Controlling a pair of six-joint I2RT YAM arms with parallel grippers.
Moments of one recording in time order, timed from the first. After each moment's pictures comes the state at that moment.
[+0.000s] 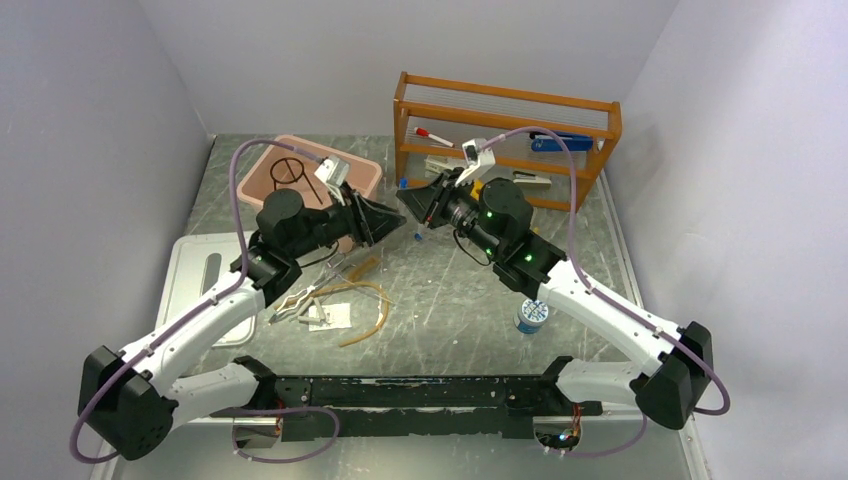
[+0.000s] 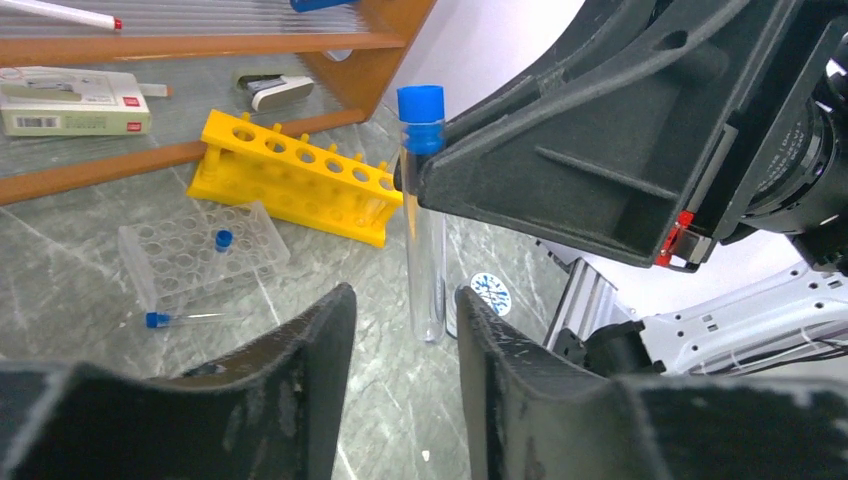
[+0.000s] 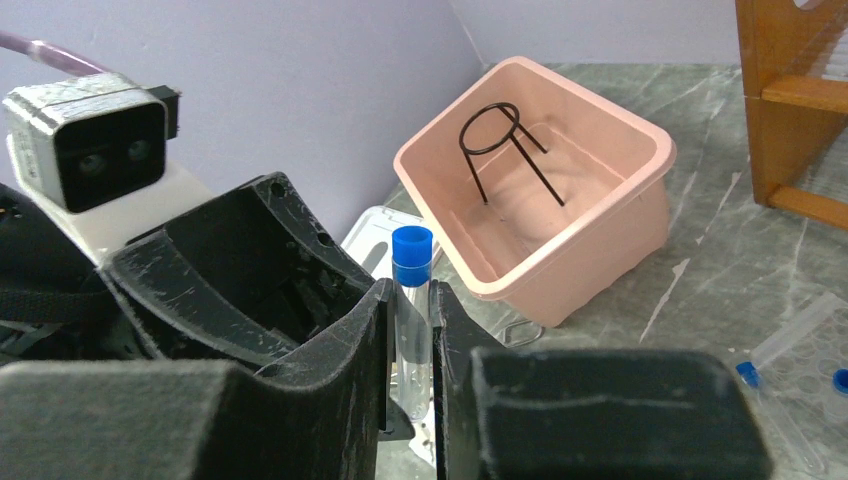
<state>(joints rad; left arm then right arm) -0.59 1.07 0.82 0.26 0.44 -0.51 0.80 1.19 1.04 0.16 0.02 0.56</state>
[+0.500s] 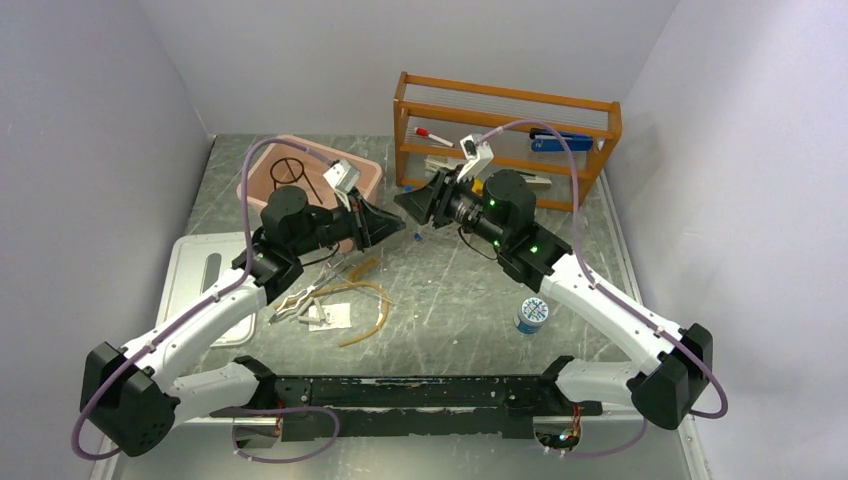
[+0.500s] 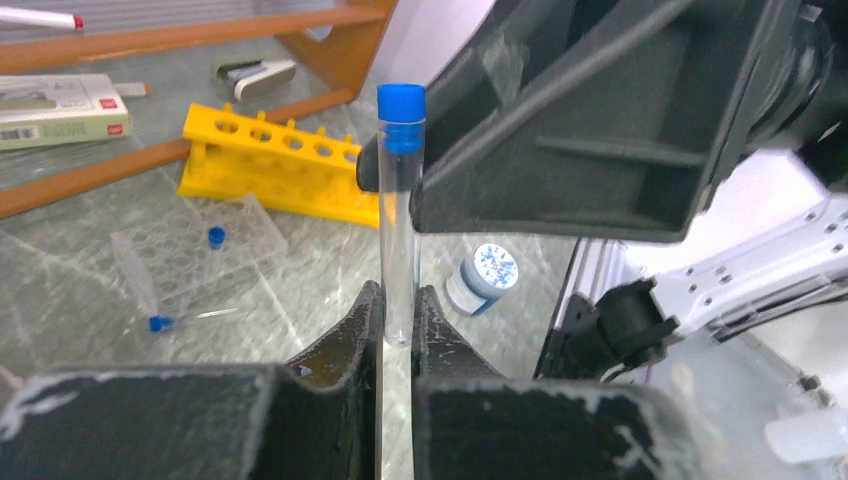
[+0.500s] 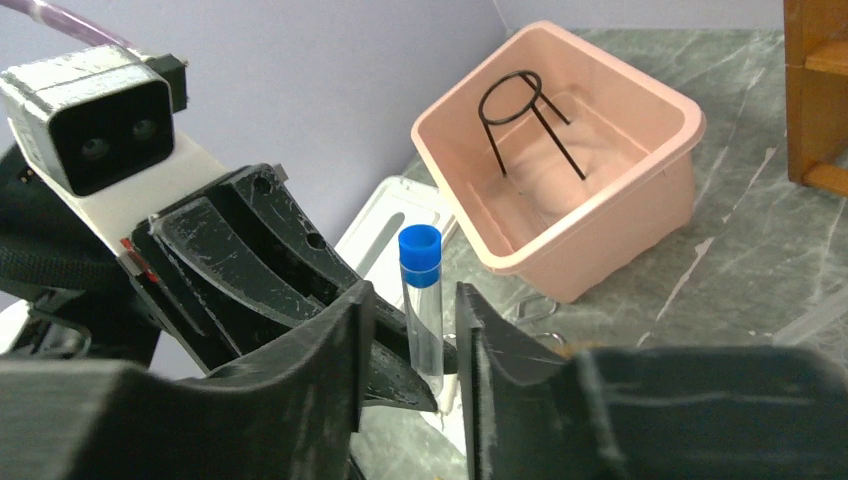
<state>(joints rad) -0.59 1.10 0.83 0.25 0.52 -0.43 0.75 1.20 1.06 0.09 -0.13 0.59</state>
